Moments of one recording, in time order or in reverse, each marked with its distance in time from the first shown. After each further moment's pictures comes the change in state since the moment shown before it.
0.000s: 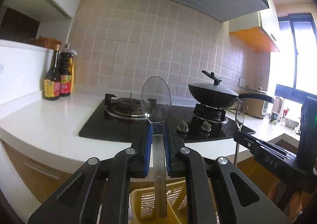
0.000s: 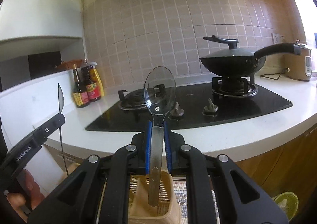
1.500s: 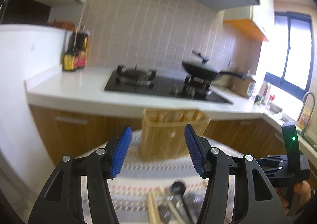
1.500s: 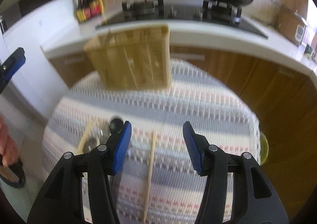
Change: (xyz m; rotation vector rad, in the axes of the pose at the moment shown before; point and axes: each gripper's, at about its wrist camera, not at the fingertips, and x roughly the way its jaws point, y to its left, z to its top) left arm -0.187 0.016 -0.026 -0.048 0.234 -0.010; right arm -0.152 0.024 -0.100 -0.063 0.650 -0.082
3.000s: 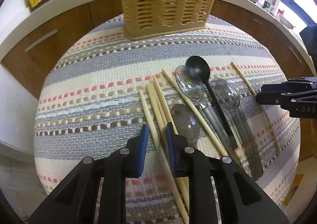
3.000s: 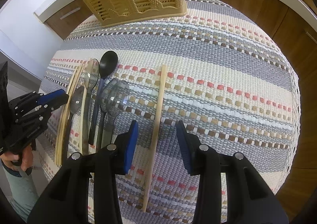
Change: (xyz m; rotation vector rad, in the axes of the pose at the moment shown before) left arm 0.104 0.002 -0.134 0.196 0.662 0.016; right arm 0.087 -0.001 -0.044 0.007 0.302 0.109
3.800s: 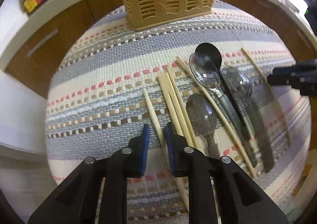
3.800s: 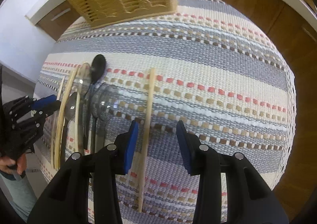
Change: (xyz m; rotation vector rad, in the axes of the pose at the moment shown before) left arm 0.009 -0.001 0.008 0.070 0.102 0.083; right arm 0.003 -0.015 0.016 0.042 0.062 -0.028
